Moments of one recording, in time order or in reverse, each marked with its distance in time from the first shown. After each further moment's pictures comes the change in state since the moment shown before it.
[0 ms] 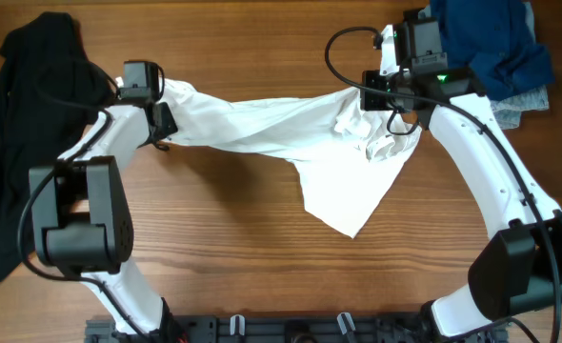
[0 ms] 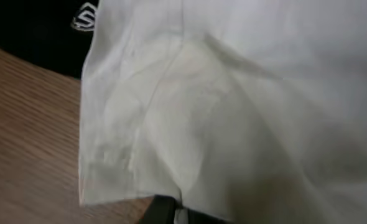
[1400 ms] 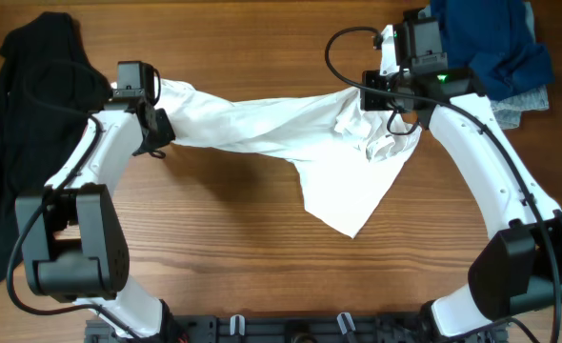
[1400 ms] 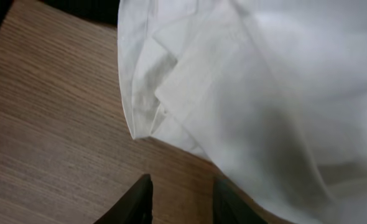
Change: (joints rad) left arm -0.003 -0.130 -0.029 -0.159 0.029 -0.007; right arm 0.000 0.000 0.001 -0.002 0.000 0.000
